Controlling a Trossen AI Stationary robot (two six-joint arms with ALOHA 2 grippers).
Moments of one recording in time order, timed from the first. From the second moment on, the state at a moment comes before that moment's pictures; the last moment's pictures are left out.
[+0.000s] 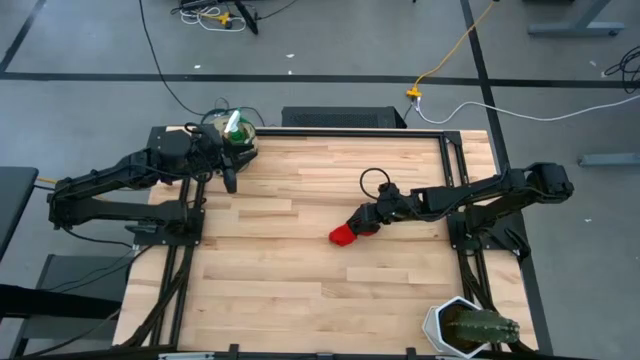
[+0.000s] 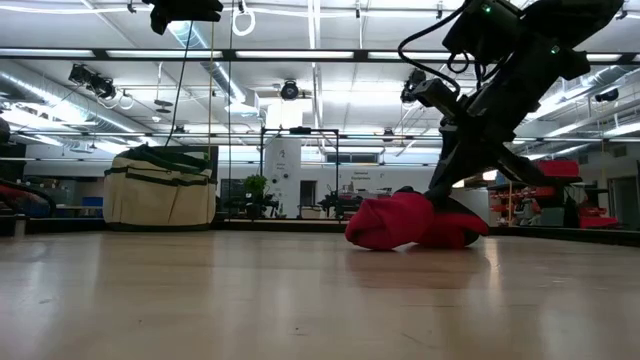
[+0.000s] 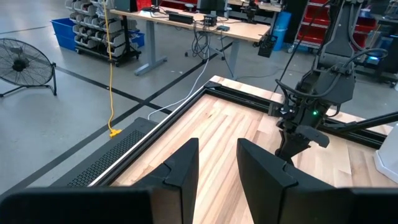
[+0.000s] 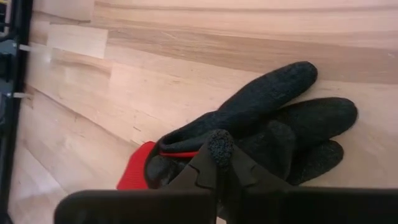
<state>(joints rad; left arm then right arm) 0.24 0.74 0.93 -0.40 -0.22 -0.15 0.02 1.34 0.63 -0.17 0.19 1.32</state>
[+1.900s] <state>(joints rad) 0.24 0.74 0.93 -0.40 -0.22 -0.15 -0.02 1.22 0.81 0.39 0.16 0.29</state>
